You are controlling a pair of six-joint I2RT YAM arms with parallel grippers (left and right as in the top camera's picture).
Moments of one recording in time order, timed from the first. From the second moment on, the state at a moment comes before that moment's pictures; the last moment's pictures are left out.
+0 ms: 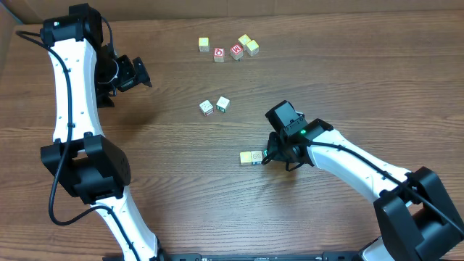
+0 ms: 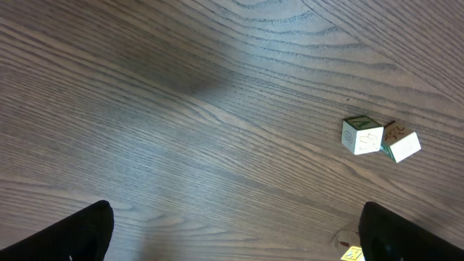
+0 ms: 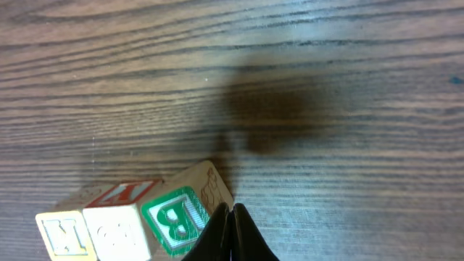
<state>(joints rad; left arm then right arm) 0.20 2.14 2.20 -1.59 0.12 -0.29 0.59 1.71 1.02 -0.61 0.00 0.73</state>
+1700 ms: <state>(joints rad) 0.20 2.14 2.20 -1.59 0.12 -0.29 0.54 1.71 0.99 -0.53 -0.07 0.73</state>
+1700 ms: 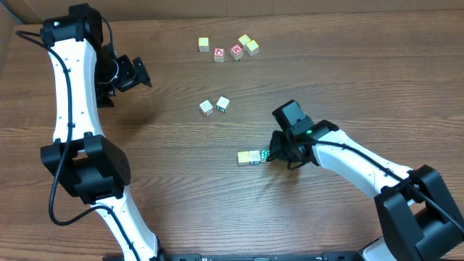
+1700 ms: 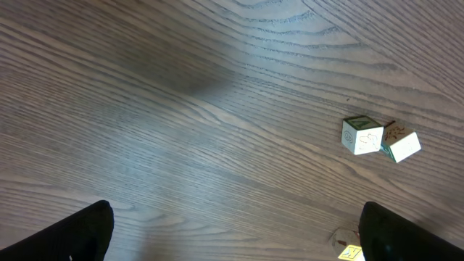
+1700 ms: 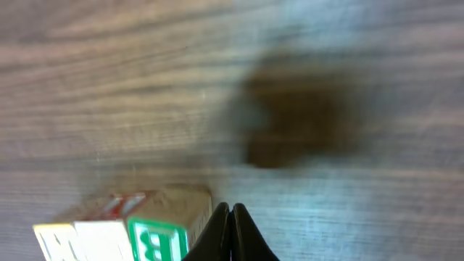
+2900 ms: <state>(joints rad) 0.20 2.14 2.20 -1.59 0.12 -0.29 0.49 1.72 1.10 -0.74 -0.17 0.65</state>
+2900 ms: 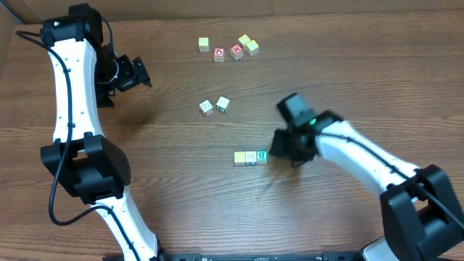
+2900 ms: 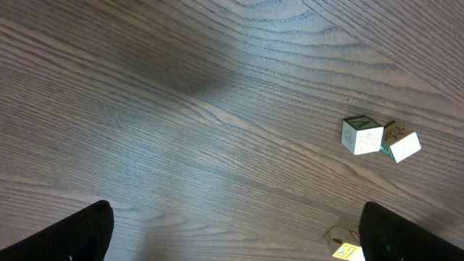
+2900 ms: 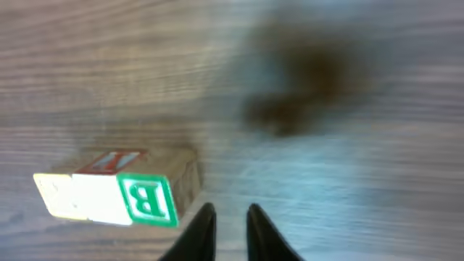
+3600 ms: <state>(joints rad) 0.20 2.14 2.20 -1.59 0.12 -0.29 -0.08 1.72 1.33 -0.84 0.02 0.52</state>
